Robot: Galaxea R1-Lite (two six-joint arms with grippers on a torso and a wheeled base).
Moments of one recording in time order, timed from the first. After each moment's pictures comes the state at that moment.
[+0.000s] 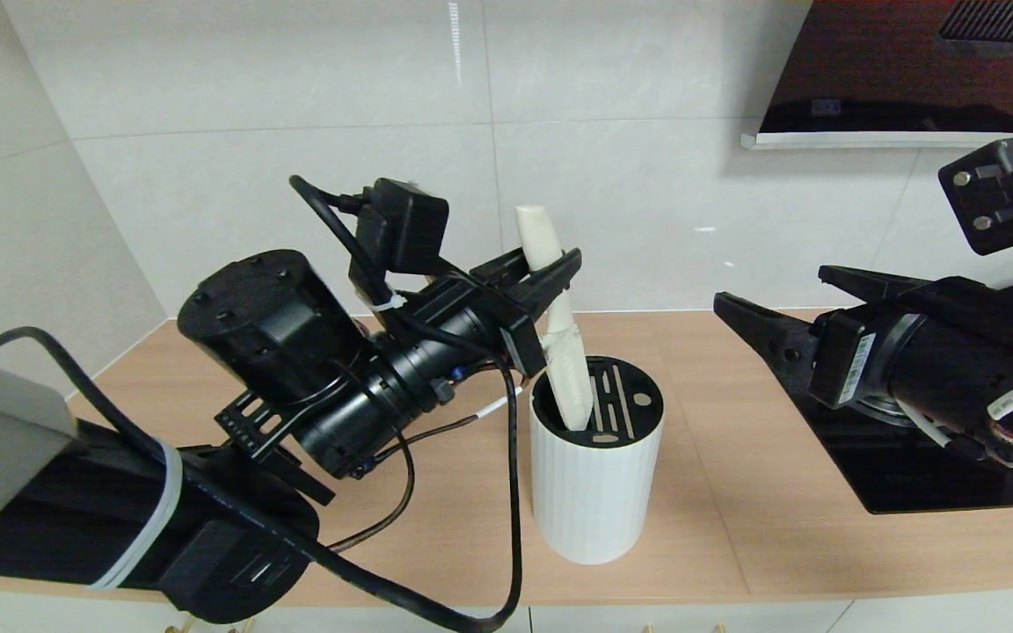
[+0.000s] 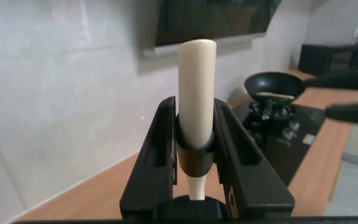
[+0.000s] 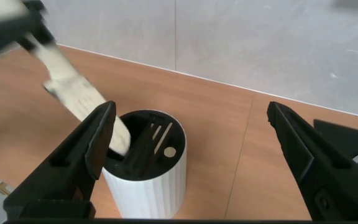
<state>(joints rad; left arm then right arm) -0.66 1.88 -0.81 -1.40 -0.20 -0.03 0.75 1.36 -0.73 -0.65 -0.37 -0.03</state>
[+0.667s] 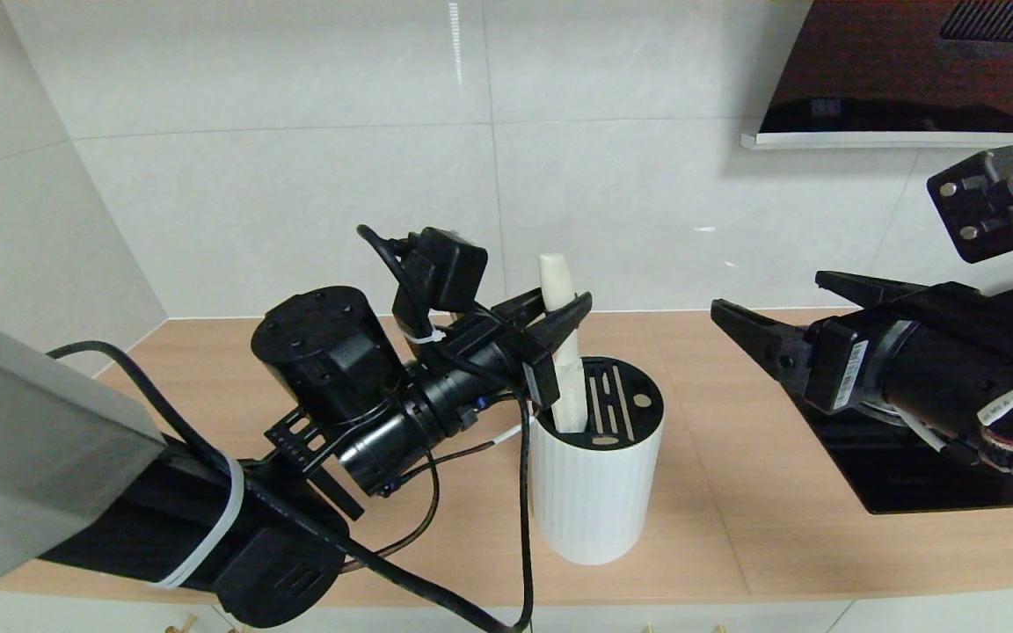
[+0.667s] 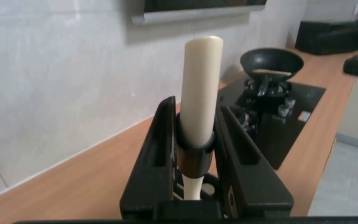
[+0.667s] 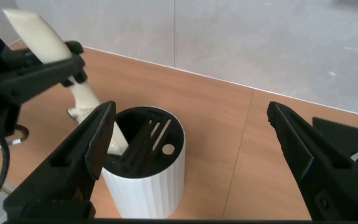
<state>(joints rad) -0.67 1.95 -0.80 -1.40 -0.19 -0.02 0.75 1.37 -0.73 -0.65 -0.38 -0.03</state>
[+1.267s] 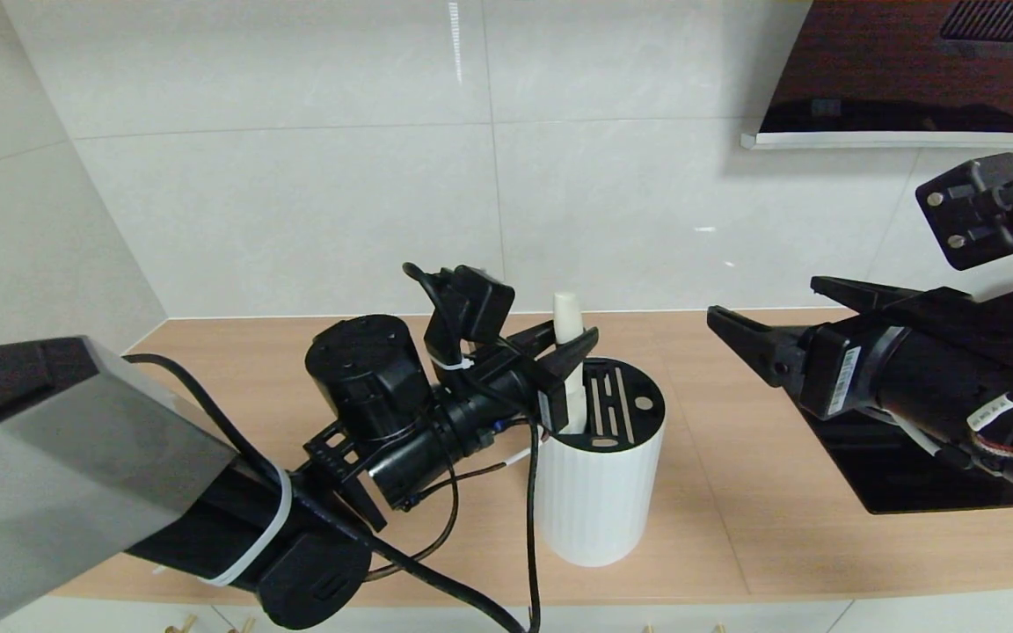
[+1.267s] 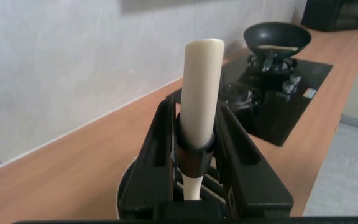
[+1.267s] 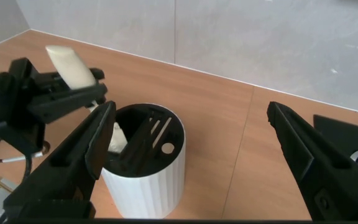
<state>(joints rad) -0.67 2.03 -0.79 -1.40 -0.18 -0.01 0.75 1.38 -0.72 -0.65 -0.38 -0.03</state>
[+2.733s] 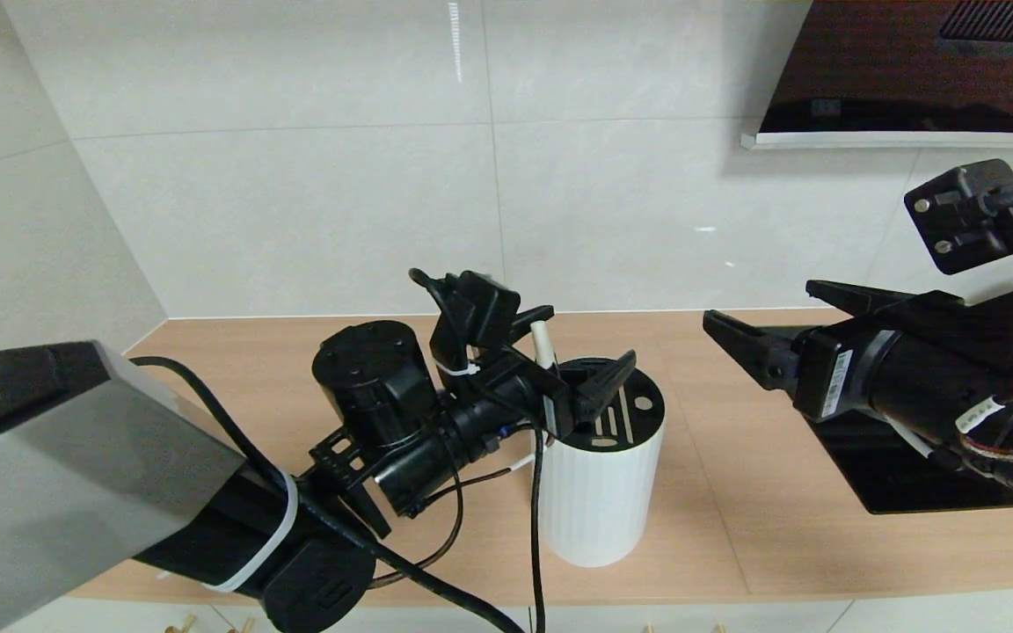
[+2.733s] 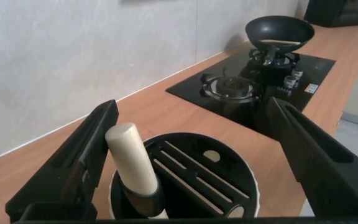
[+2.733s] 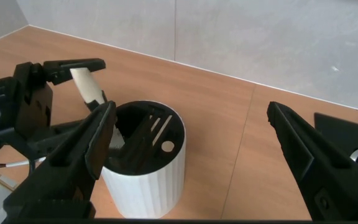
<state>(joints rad) -0.68 2.03 -0.79 -1.41 -0.16 -0.01 0.75 1.39 -0.72 -0.65 -0.38 -0.03</state>
